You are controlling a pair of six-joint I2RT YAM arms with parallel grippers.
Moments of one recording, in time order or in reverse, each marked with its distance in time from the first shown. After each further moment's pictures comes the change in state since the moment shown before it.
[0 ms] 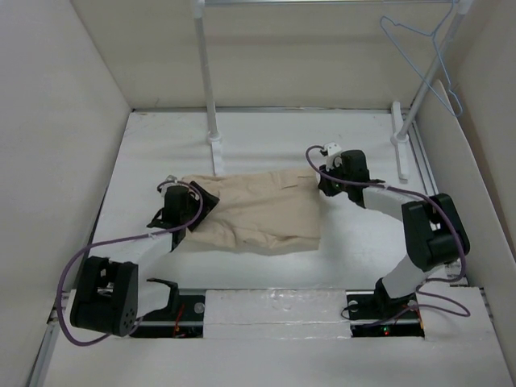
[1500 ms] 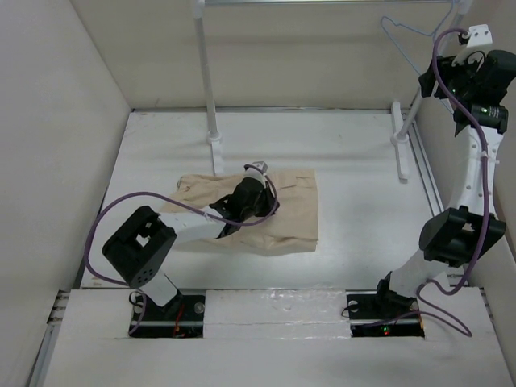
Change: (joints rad) left arm -0.599 0.381 0.372 0.144 -0.106 0.257; right arm -0.619 0.060 1.065 -0.496 -0.180 -0.071
